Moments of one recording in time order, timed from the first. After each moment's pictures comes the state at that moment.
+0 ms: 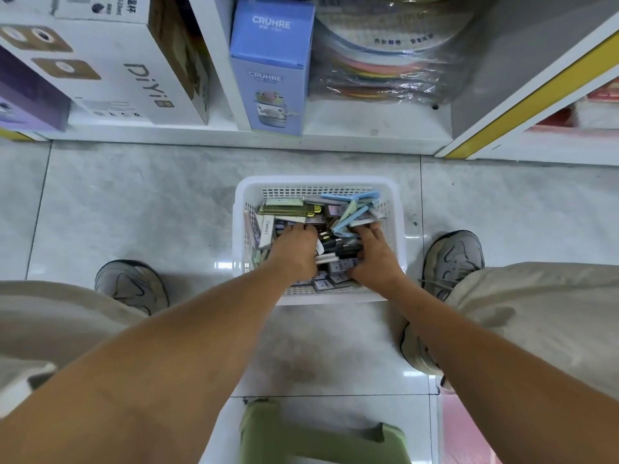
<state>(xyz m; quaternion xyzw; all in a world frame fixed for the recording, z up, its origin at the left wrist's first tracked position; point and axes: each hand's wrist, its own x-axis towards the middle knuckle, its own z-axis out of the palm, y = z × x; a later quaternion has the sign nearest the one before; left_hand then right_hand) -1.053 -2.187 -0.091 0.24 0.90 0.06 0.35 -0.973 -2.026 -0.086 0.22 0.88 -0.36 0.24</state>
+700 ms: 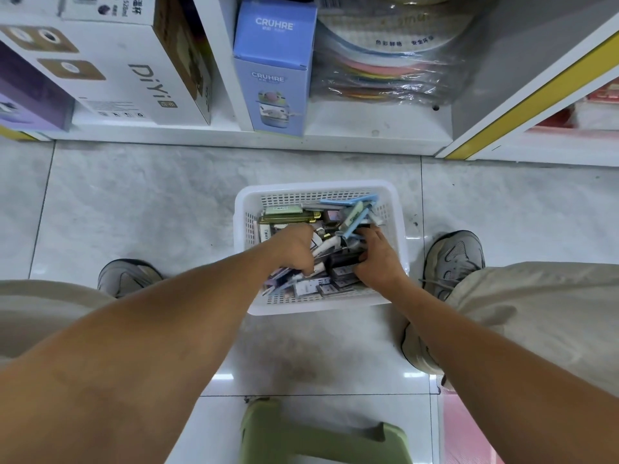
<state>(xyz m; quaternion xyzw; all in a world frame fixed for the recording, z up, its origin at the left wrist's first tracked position) -1.076 -2.191 -0.077 0.18 0.83 0.14 0.50 -0.973 -2.027 -0.079 0.24 0.87 -0.36 0.22</state>
